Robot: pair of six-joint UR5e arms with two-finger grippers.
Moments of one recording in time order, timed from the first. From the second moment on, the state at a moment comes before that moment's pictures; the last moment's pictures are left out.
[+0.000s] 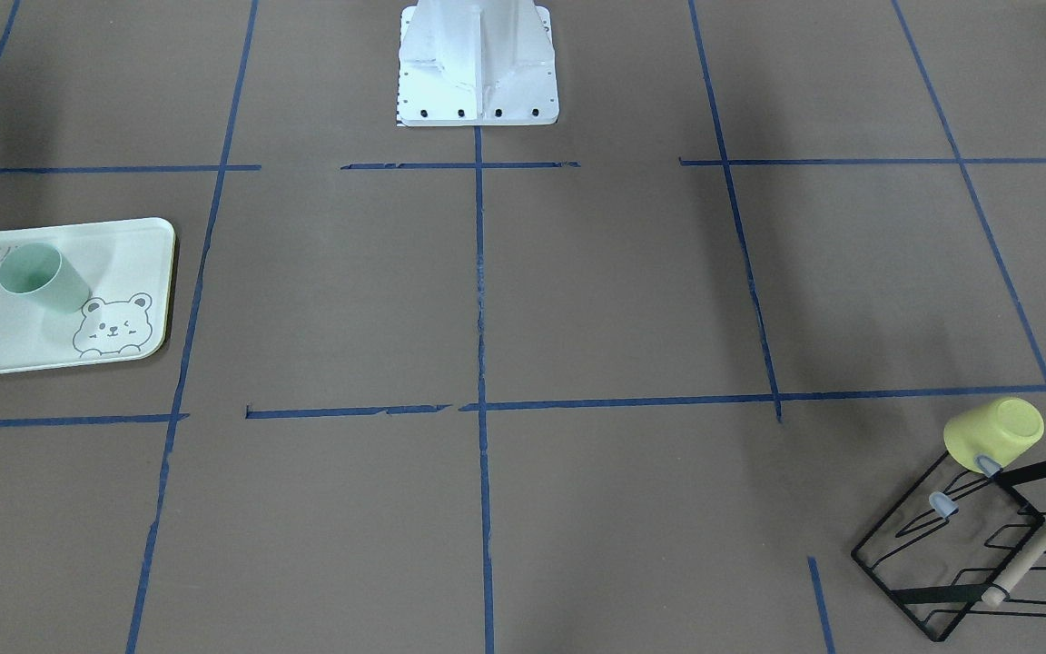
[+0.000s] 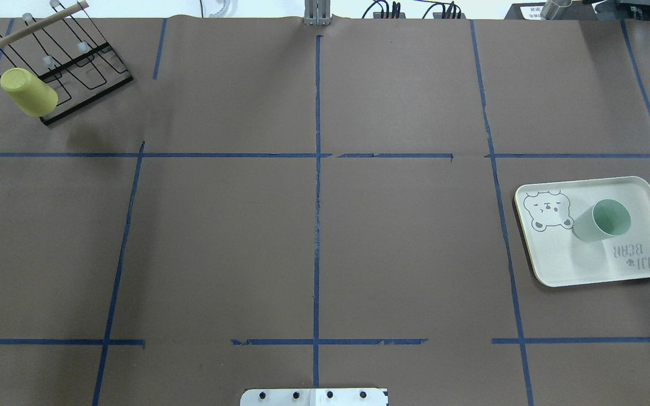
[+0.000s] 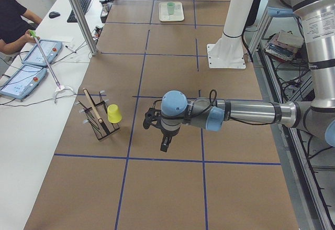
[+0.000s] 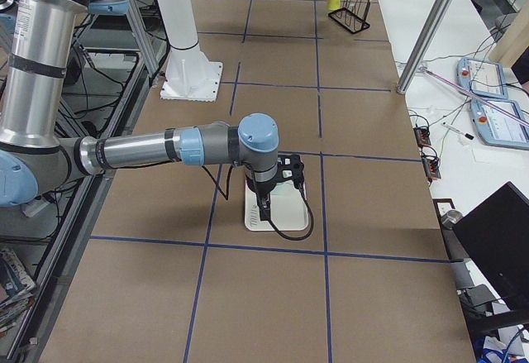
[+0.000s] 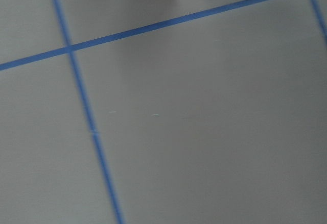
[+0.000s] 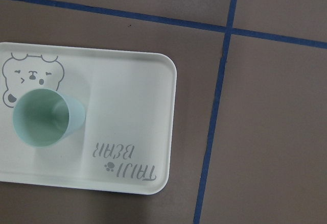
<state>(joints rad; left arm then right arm) -1.53 -1.28 -1.87 -1.69 -2.41 0.09 1.52 -1.85 2.02 -1.65 2.34 -0.05</state>
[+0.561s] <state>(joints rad) -1.55 -1.40 -1.86 -1.42 -2.43 0.11 1.50 -1.87 2.02 -1.65 2.25 -0.06</state>
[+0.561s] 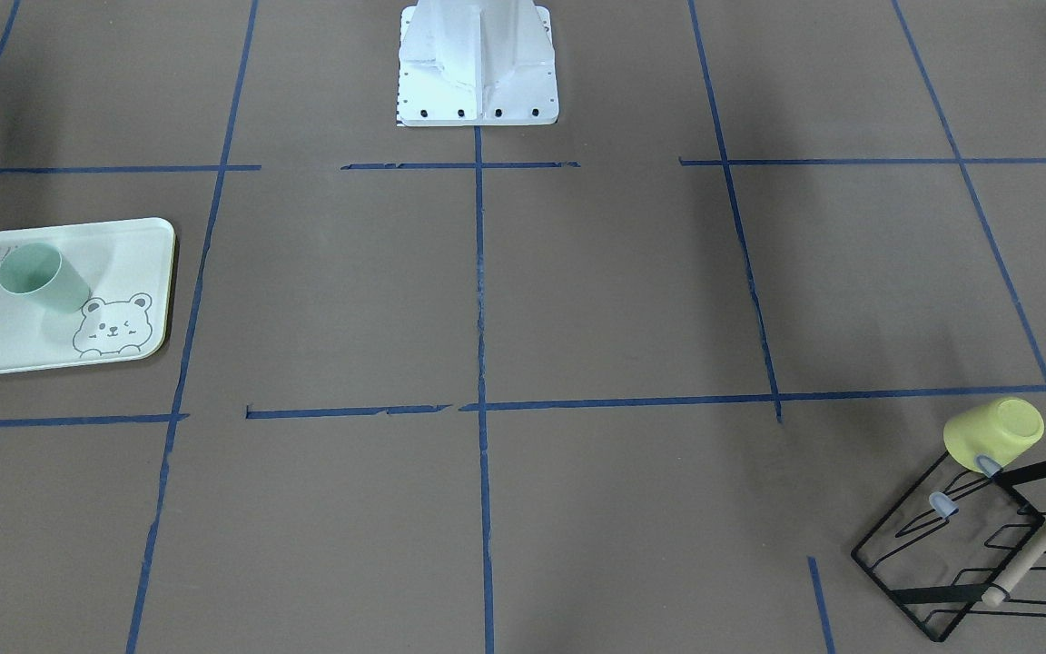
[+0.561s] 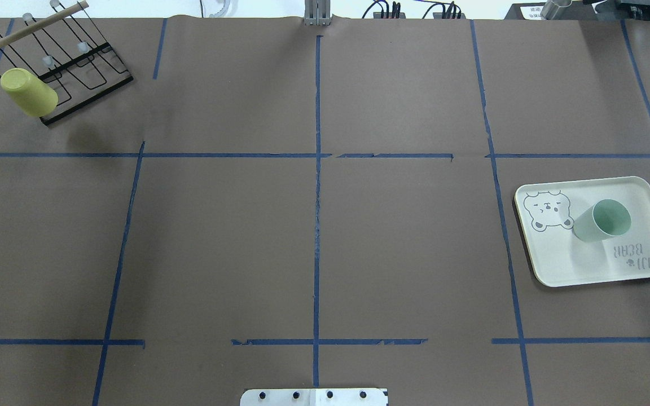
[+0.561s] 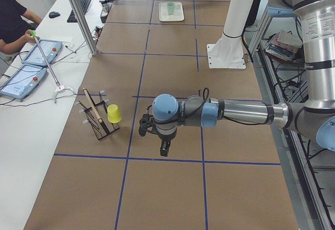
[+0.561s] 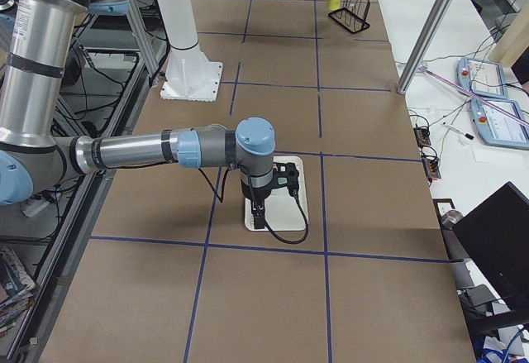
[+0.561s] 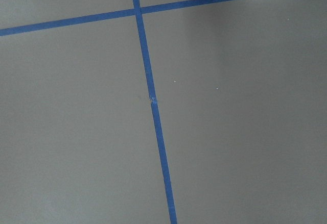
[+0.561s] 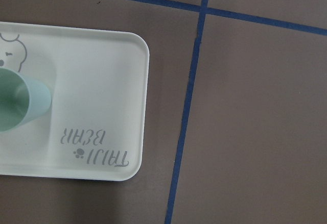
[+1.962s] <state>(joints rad) -1.54 -1.49 -1.79 -1.50 -2.42 0.12 1.49 -1.88 2.02 -1.65 2.27 -0.06</state>
